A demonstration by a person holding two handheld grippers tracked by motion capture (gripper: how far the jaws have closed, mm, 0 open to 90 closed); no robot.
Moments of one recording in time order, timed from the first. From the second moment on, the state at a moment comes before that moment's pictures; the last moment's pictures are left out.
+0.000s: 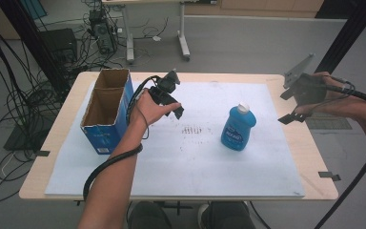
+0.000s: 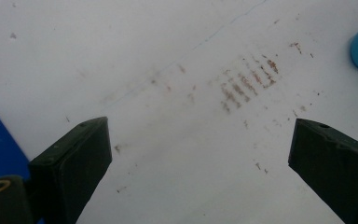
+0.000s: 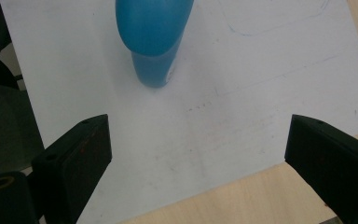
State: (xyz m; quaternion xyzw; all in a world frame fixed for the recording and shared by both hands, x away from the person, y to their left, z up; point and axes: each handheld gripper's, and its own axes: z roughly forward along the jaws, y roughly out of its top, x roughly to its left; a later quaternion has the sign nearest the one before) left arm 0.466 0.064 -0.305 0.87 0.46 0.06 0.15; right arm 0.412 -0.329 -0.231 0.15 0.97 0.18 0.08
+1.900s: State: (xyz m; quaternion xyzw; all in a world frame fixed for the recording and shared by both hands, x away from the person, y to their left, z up) left arm 0.457 0.074 -0.309 0.87 0.46 0.06 0.15; right arm 0.378 -0.329 -0.329 0.23 0.91 0.33 0.11
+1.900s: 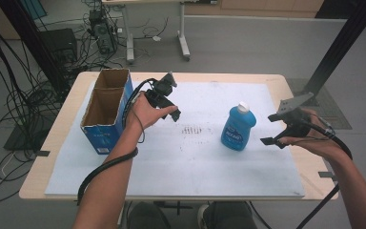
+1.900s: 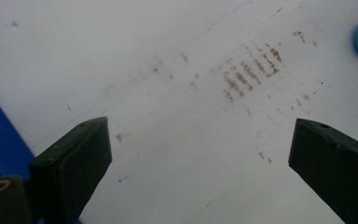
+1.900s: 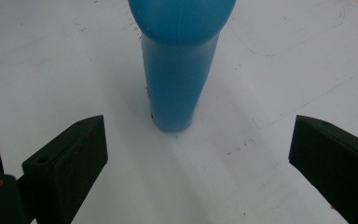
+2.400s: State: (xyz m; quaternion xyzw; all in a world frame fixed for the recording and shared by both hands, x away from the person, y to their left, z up) left arm 0.457 0.074 -0.310 0.87 0.46 0.06 0.15; right arm 0.380 -0.319 -0.356 0.24 0.89 0.37 0.11
